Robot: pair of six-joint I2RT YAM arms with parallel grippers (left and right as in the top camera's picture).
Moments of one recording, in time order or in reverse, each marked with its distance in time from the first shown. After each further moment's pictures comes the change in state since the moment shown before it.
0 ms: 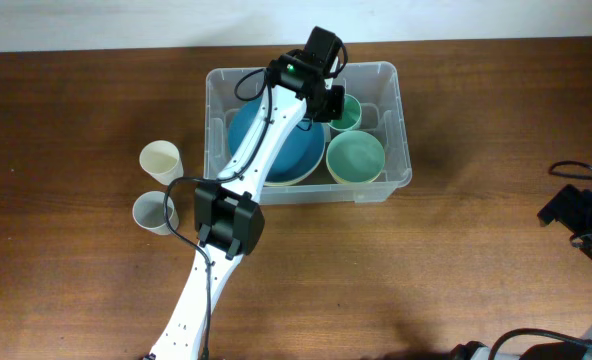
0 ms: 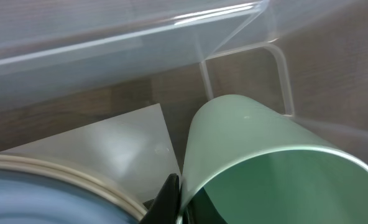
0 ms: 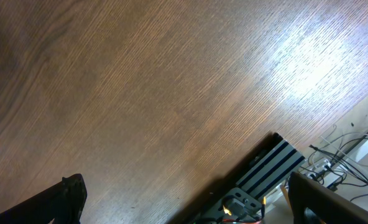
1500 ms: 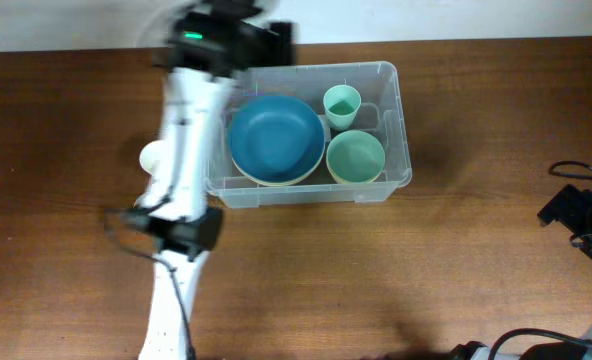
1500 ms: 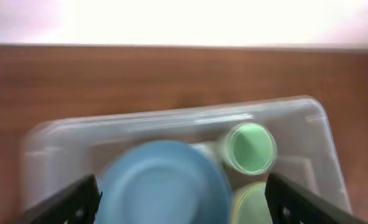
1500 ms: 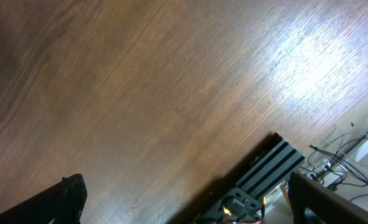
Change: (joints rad) left arm 0.214 -0.289 0.261 -0.270 -0.069 0.033; right arm 0.000 0.000 0.000 0.000 0.000 0.000
